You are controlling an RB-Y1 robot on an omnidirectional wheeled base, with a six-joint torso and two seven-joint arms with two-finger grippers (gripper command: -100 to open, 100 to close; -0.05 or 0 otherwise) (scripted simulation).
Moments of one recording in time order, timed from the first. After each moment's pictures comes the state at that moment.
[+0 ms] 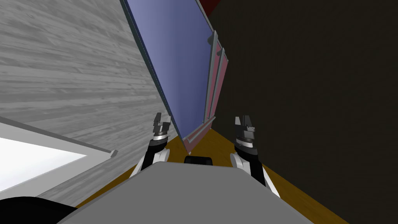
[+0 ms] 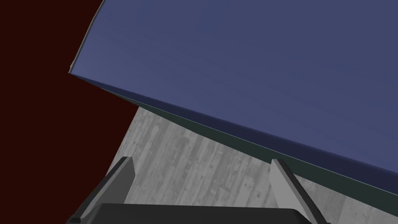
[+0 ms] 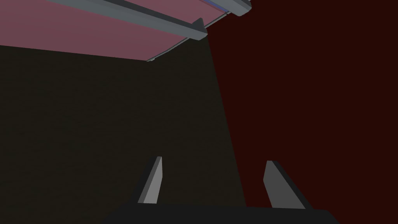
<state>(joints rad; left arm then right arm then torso) 0.54 -0.02 0.03 -2.27 -0.10 -0.55 0.11 0.53 -0.03 -0.03 -2.30 0.01 -0.63 0.09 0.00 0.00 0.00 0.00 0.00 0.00</state>
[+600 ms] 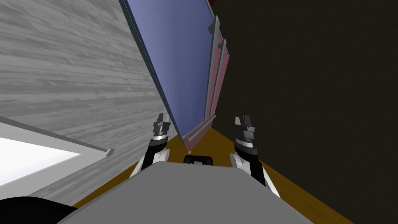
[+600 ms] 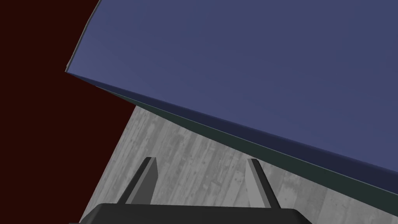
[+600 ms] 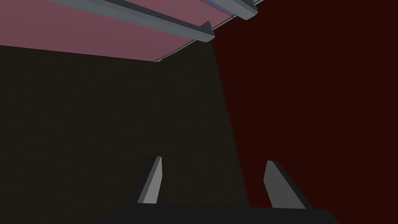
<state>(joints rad) 0.54 -0.02 0.03 -2.27 -0.10 -0.55 0.11 0.53 -0.03 -0.03 -2.30 0.01 -0.63 0.09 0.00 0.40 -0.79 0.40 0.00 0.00</state>
